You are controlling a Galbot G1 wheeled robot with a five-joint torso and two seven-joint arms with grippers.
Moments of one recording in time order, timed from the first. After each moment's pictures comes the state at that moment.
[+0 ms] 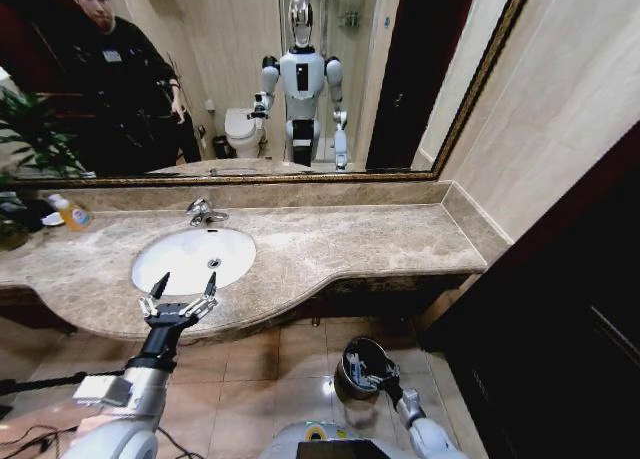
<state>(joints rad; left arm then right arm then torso) 1.84 -1.36 -0.82 -2.47 -0.37 0.04 0.05 -1.30 1.31 0.37 0.97 0.19 0.41 -0.23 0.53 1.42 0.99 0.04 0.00</state>
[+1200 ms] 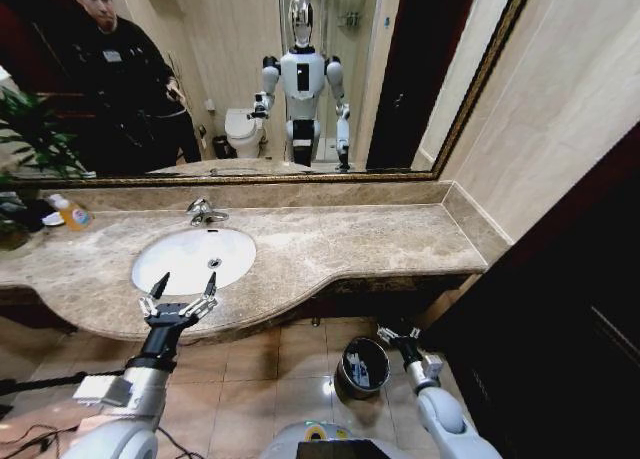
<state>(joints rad) 1.84 -1.36 -0.82 -2.47 -0.37 0.04 0.05 -1.52 1.24 0.47 1.73 0.42 0.18 0.01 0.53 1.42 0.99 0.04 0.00</state>
